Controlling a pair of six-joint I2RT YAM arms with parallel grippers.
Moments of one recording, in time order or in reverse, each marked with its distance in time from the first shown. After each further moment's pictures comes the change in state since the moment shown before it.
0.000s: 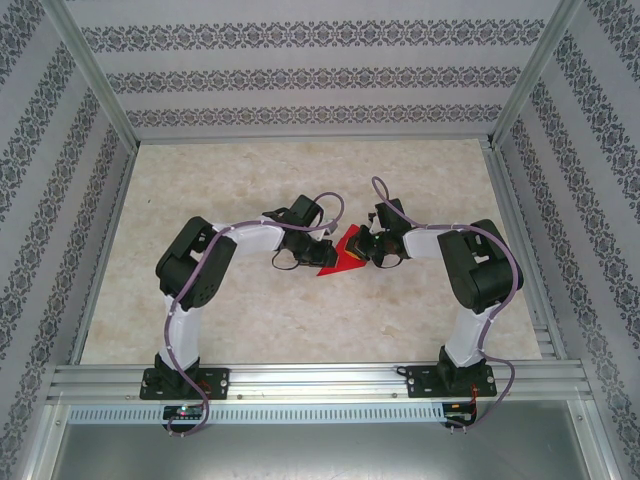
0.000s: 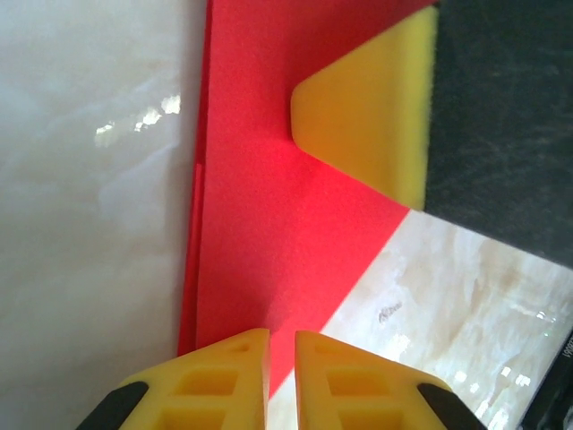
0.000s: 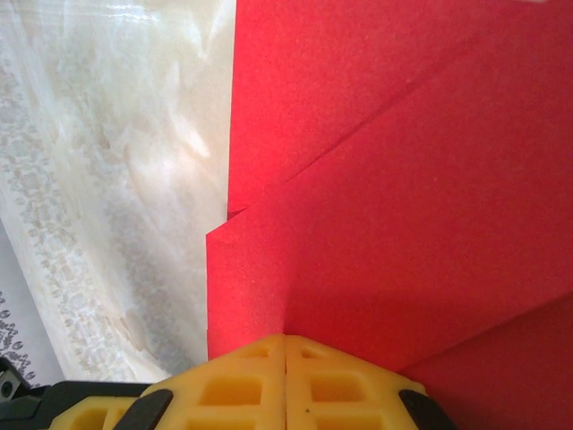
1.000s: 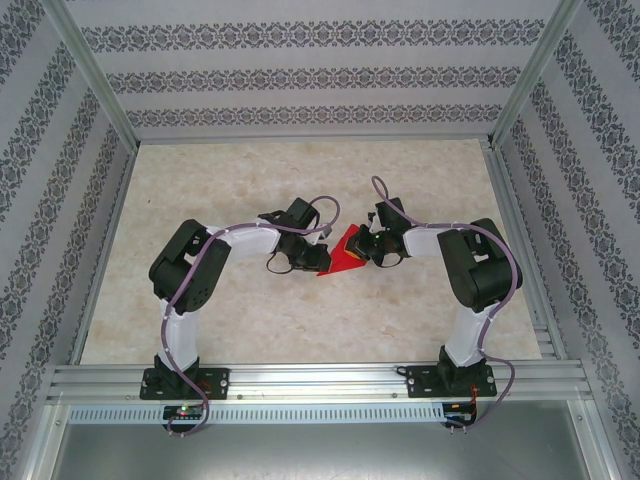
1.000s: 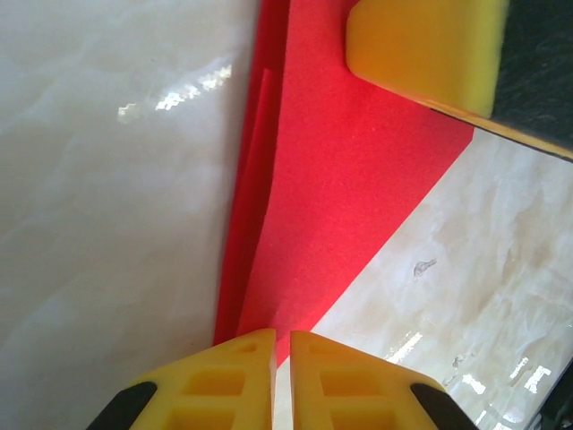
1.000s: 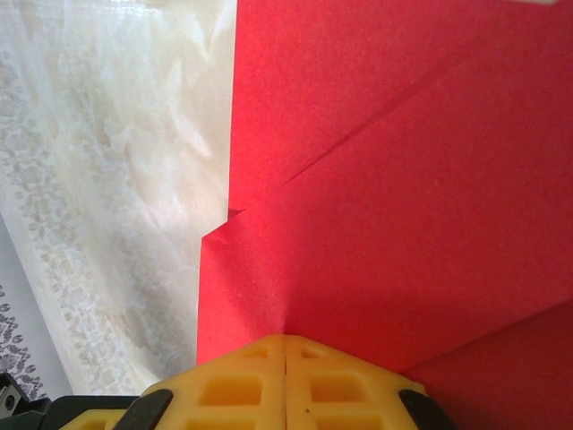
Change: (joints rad) left arm 0.006 -0.037 -0.044 -0.051 -0.047 0.000; right arm -0.008 0.010 0.013 -0.017 -0.015 -0.019
